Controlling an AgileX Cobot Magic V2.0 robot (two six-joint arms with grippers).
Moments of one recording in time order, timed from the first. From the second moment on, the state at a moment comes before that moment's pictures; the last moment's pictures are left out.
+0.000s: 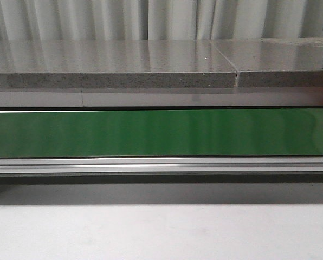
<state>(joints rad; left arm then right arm) -0.21 0.02 -0.61 -0.10 0.93 0.07 -0.12 1.59 -1.41 0.23 0.85 -0.20</state>
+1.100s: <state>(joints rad) -0.21 0.02 -0.61 -0.10 0.93 0.07 -0.38 2.07 -1.75 0.23 0.81 -0.03</state>
